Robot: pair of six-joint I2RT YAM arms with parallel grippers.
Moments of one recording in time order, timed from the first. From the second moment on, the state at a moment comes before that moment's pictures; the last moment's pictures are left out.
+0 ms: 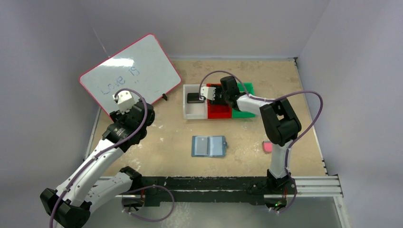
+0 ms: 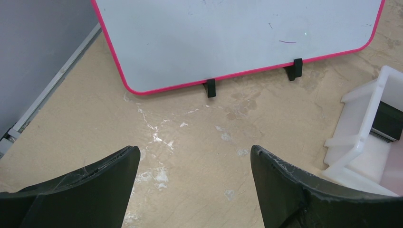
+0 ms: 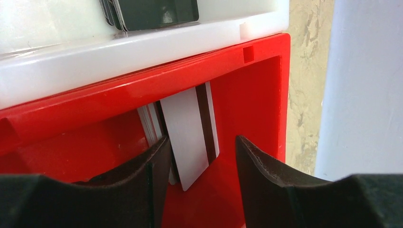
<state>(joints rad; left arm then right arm) -0.53 0.87 0.88 -0.80 -0.86 -0.74 0.47 1.96 1.21 0.04 -0.10 -1.08</state>
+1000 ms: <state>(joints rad) -0.53 0.88 0.88 -0.80 -0.83 -0.72 0.46 1.80 1.16 0.14 -0.17 -0.85</state>
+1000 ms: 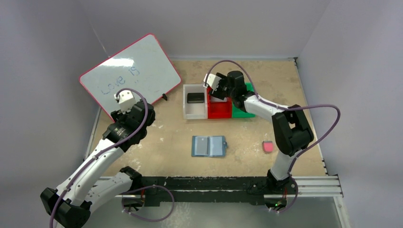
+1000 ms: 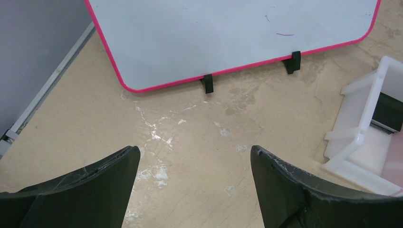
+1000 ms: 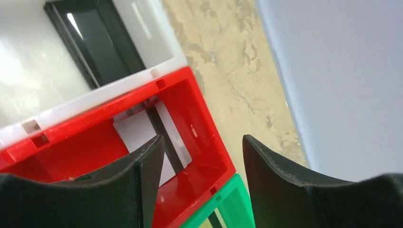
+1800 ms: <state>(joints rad) -0.53 0.88 0.88 -0.80 -0.82 -0.72 0.46 1.86 1.28 -0.18 -0.02 0.26</state>
